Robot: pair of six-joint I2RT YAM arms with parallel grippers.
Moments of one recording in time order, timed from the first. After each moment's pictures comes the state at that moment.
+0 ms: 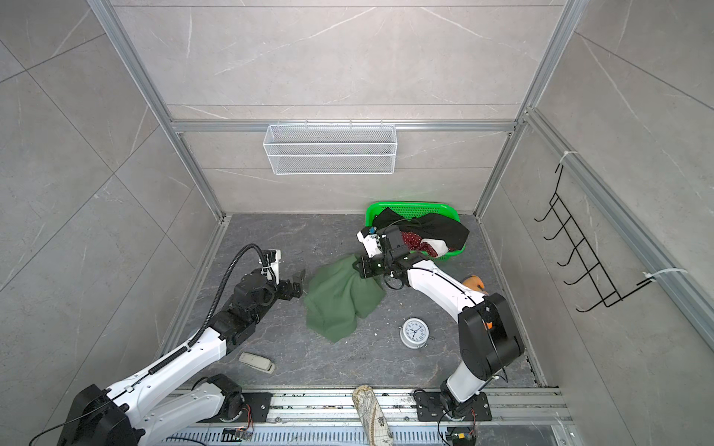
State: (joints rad) left arm -0.55 1.01 0.56 0.08 -0.23 -0.21; right arm 0.47 1.63 1.16 -0.31 -0.41 0.22
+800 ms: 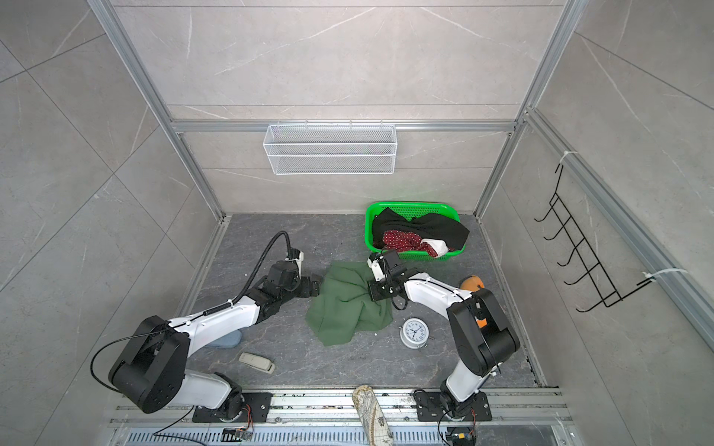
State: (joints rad) left arm -0.55 1.44 0.74 0.02 -0.06 -0.41; right arm 0.48 1.67 0.99 -0.34 -0.19 0.18
